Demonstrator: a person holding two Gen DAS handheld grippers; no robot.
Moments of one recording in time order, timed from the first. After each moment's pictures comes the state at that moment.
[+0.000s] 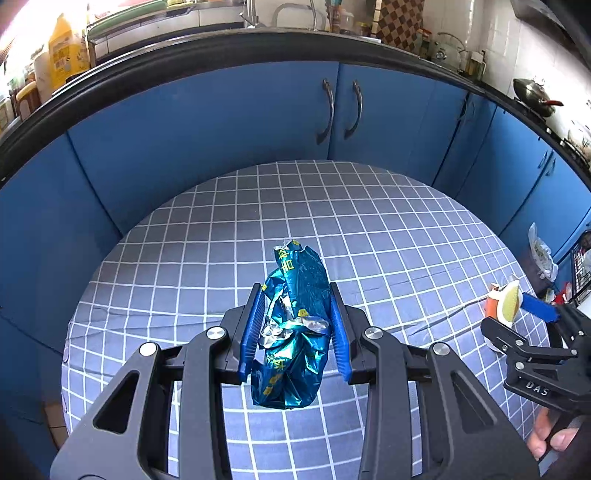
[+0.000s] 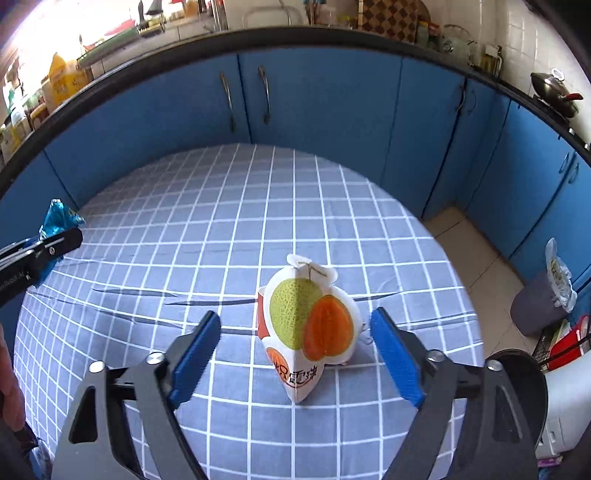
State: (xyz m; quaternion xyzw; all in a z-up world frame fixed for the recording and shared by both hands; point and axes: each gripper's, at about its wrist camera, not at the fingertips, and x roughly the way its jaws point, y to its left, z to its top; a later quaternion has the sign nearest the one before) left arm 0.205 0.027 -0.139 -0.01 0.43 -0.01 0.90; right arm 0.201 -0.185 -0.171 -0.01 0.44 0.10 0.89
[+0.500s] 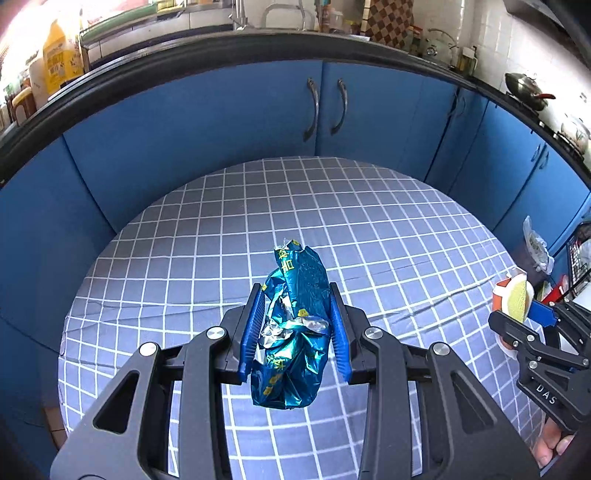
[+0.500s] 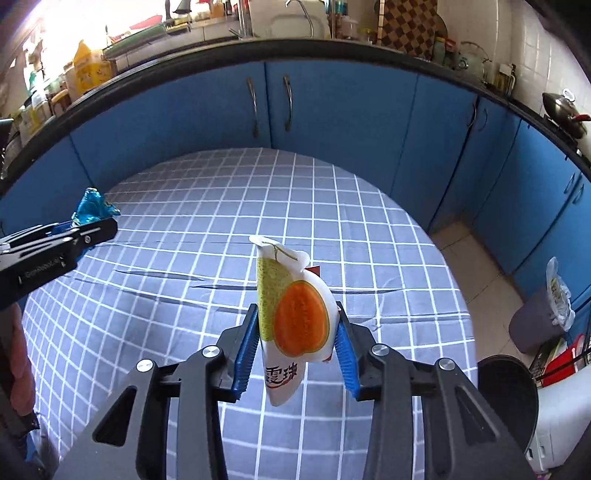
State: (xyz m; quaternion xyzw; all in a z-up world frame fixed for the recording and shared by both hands) left arm 0.190 0.015 -0.130 0.00 0.42 -0.03 0.90; right arm 0.169 -0.186 -0.141 -0.03 0.42 0.12 0.90
